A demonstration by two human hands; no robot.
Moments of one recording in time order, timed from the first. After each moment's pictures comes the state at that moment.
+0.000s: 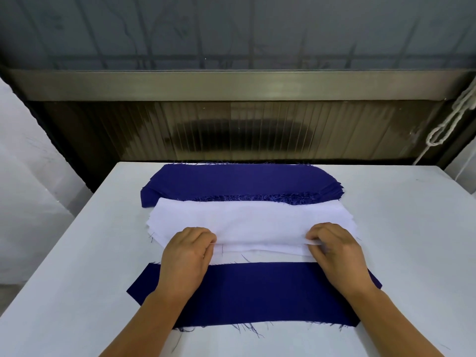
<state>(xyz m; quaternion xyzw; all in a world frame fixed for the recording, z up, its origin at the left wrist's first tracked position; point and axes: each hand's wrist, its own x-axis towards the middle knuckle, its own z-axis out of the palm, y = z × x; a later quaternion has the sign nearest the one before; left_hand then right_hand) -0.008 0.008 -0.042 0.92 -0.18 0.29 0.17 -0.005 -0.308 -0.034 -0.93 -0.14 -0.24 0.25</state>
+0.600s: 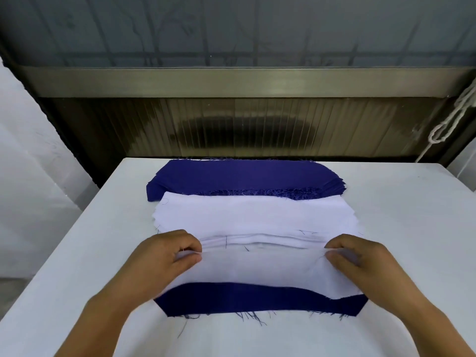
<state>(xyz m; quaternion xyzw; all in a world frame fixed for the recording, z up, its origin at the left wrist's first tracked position) -0.048 0.054 0.024 0.94 -0.15 0.01 0.32 -0.056 -0.327 0.018 -0.91 -0.08 -0.02 0.40</state>
